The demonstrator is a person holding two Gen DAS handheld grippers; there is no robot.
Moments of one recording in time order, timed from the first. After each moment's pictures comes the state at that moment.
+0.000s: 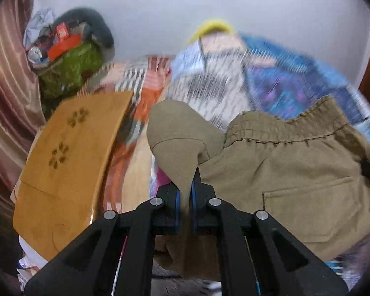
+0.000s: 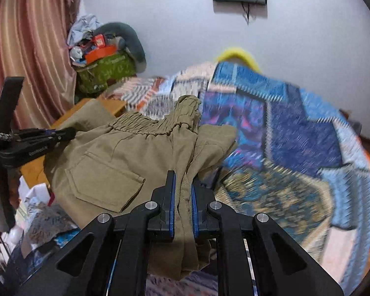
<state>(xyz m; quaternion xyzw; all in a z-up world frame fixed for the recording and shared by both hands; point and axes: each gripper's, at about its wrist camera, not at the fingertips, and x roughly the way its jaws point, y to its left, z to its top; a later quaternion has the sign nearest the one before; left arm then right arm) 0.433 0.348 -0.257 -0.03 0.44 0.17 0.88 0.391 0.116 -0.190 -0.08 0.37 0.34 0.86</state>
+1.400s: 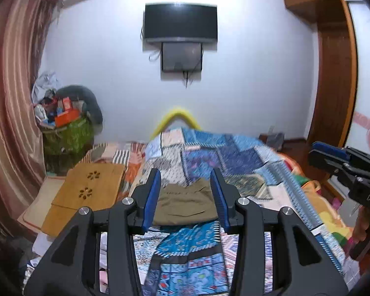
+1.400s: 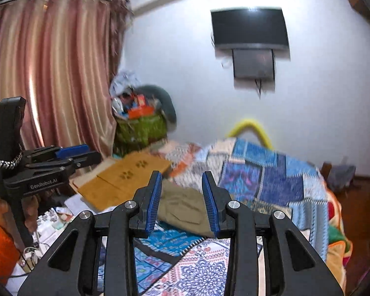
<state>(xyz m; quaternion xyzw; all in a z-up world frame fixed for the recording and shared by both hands) 0.125 0.184 0.014 -0.02 0.20 0.08 0.98 0.165 0.019 0.023 -0.04 0.18 0.40 0.90</state>
